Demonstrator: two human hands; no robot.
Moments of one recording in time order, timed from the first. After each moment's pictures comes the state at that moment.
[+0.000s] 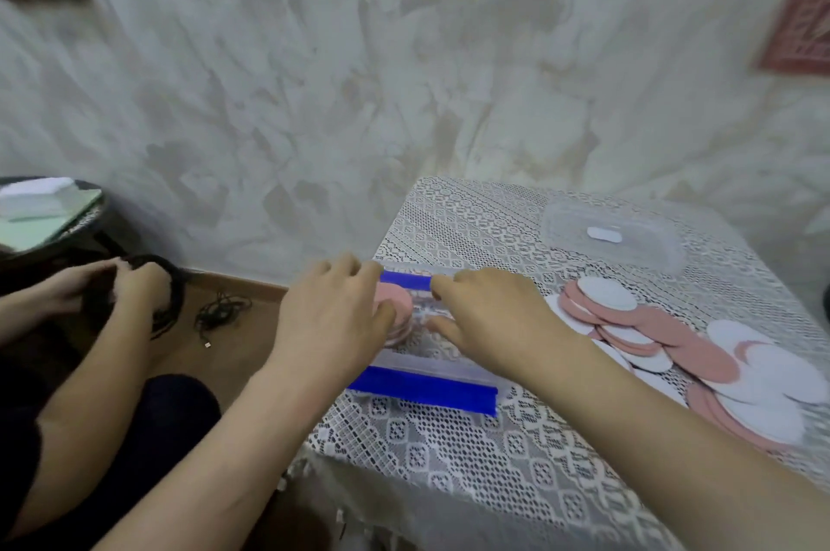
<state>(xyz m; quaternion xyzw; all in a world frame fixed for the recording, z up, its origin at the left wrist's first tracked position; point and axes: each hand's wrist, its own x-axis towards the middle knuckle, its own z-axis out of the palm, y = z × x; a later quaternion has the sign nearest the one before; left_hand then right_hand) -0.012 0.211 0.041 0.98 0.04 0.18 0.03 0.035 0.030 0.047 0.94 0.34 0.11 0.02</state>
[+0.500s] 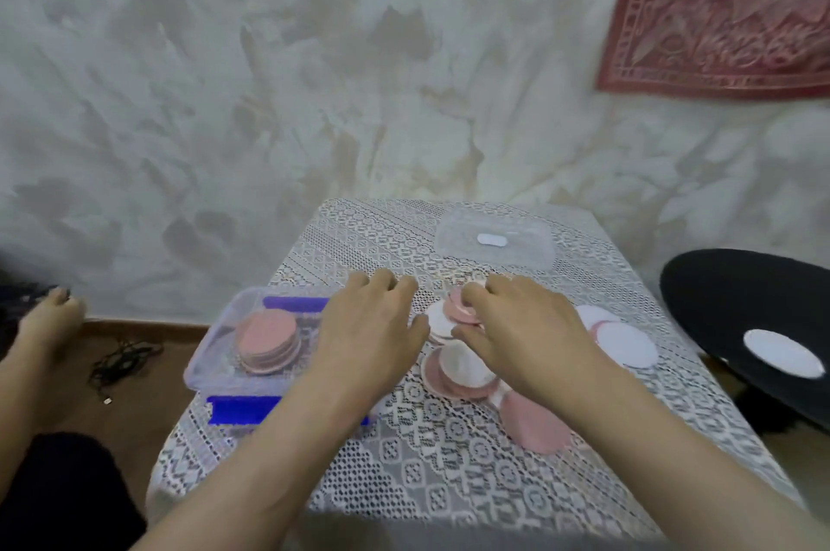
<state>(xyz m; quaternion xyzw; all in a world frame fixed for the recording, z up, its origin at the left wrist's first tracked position) 0.014 0.067 0.043 0.97 -0.11 0.21 0.06 0.003 -0.114 0.063 0.98 0.18 0.13 0.01</state>
